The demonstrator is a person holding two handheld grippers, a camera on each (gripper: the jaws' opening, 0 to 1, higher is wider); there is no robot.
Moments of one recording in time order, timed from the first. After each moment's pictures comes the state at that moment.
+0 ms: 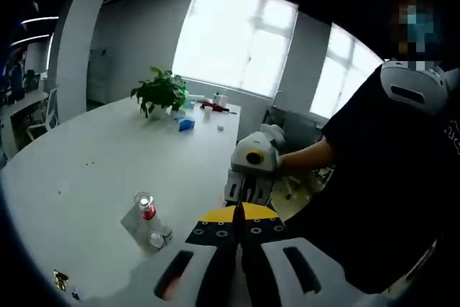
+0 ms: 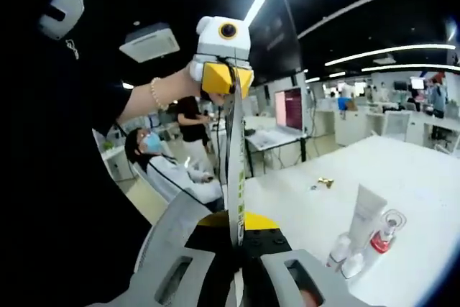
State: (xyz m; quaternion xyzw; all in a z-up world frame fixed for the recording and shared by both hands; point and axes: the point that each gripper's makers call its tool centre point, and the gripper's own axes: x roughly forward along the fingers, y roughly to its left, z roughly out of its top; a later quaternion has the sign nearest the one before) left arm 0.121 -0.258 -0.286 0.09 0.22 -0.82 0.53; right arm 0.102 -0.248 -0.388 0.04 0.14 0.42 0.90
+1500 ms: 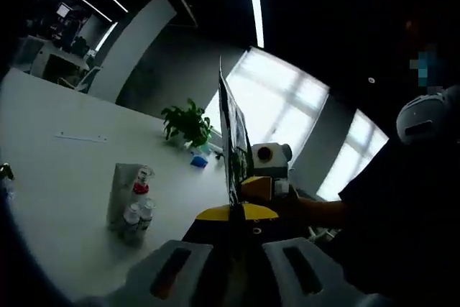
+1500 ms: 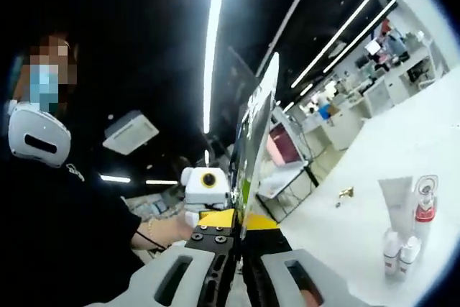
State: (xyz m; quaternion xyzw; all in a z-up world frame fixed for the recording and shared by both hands) left arm 0.121 -0.220 -0.342 -0.18 0.23 -0.75 0.60; right arm 0.128 -0.221 -0.328 0.28 0.06 0.36 0.89
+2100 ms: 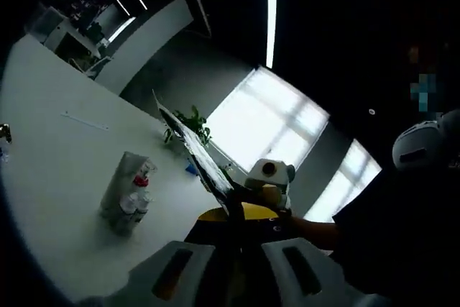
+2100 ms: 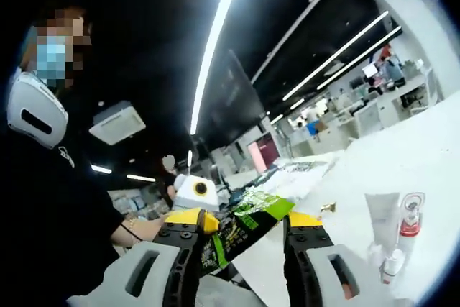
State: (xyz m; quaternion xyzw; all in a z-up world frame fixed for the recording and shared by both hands) left arm 0.135 -0.206 -0.347 -0.26 0.25 -0.72 0.58; right arm 0.135 -0.230 -0.334 0.25 0.03 0.31 0.92
